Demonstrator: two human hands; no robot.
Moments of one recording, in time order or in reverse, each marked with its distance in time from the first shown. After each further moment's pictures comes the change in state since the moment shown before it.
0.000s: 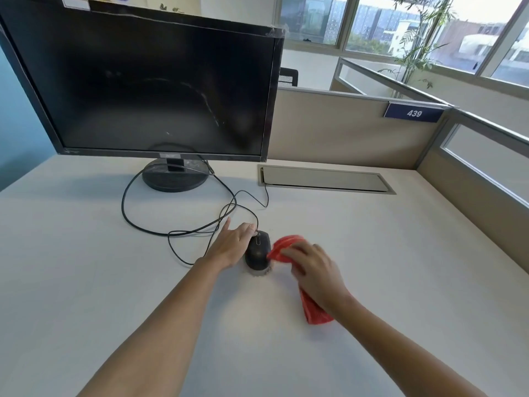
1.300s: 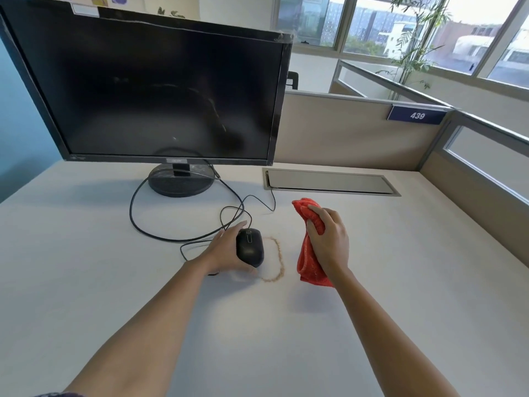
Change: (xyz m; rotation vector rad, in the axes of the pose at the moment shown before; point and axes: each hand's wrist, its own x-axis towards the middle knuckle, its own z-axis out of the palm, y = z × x) left_hand 0.006 -0.047 -0.027 0.043 -0.121 0.013; right_hand 0.063 0.006 0.004 0.292 0.251 0.520
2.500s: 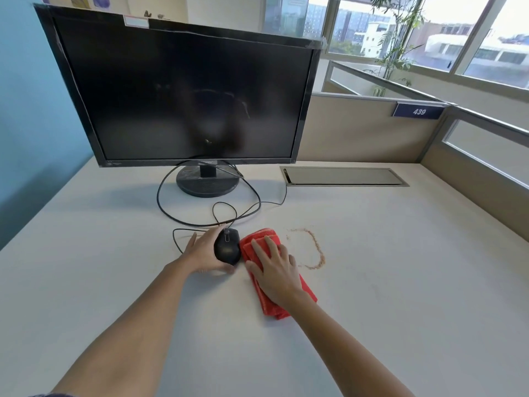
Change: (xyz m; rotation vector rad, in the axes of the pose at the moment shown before) left_hand -0.060 -0.094 -0.094 0.179 0.015 0.003; right_hand -0.122 -0.122 0.119 -0.459 -0.538 -0.147
